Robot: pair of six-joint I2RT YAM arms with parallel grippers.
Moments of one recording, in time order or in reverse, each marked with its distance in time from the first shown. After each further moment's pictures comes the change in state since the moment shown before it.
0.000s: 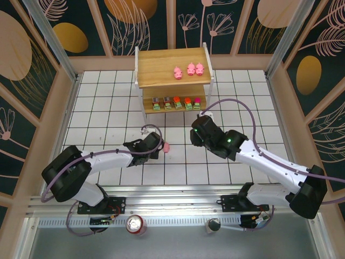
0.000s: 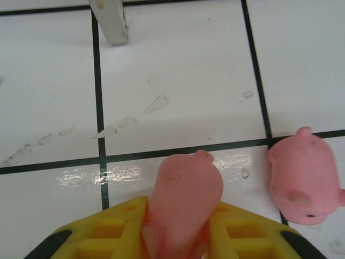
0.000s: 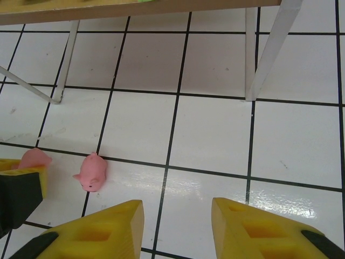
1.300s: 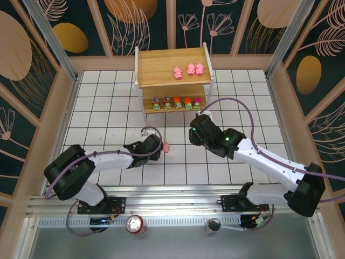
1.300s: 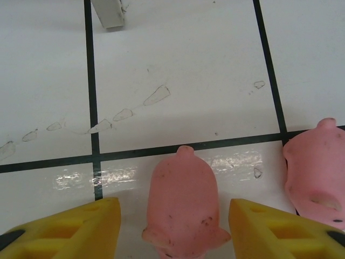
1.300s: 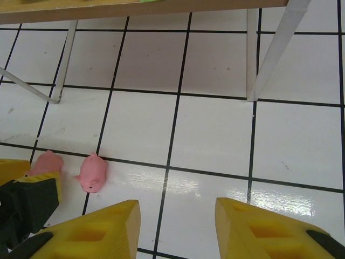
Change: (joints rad) left arm 0.010 0.035 -0.063 0.107 0.012 0.010; right arm 0.000 0.032 0.027 -0.016 0.000 0.001
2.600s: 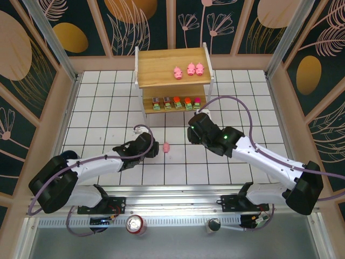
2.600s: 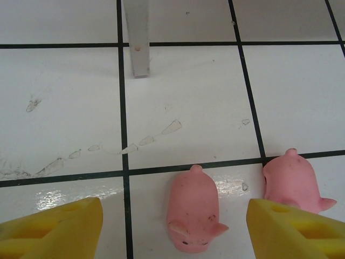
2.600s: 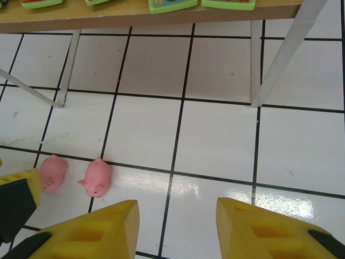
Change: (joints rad) left arm 0.036 -0.176 -0.053 0.008 -0.001 0.016; right arm 0.000 0.028 0.026 0.000 0.000 -0.004
